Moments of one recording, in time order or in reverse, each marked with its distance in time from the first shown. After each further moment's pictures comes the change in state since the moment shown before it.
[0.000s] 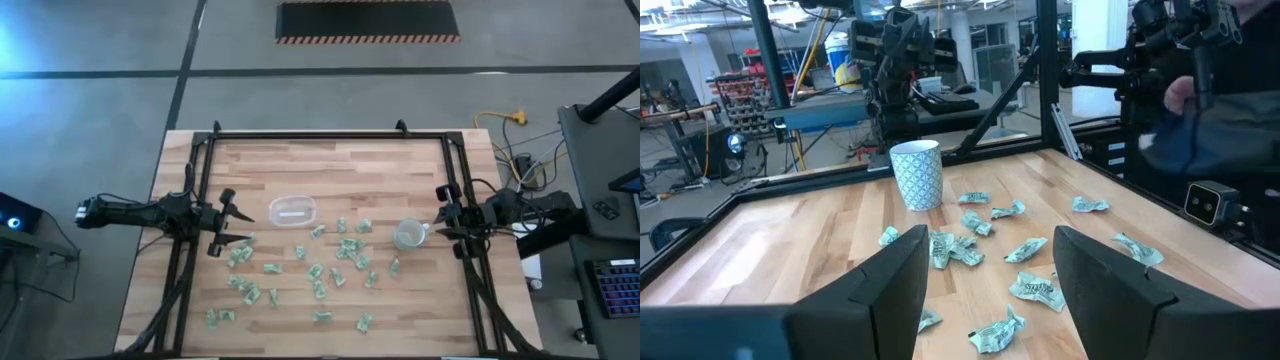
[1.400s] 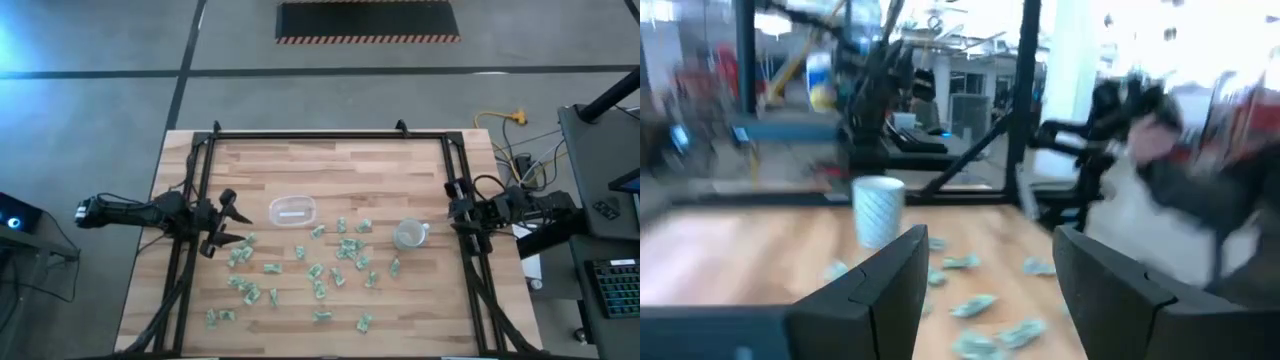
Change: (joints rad) left arm 0.000 0.005 0.000 0.128 0.062 -0.247; right arm 0.002 0.003 0.018 0.154 -0.004 0.050
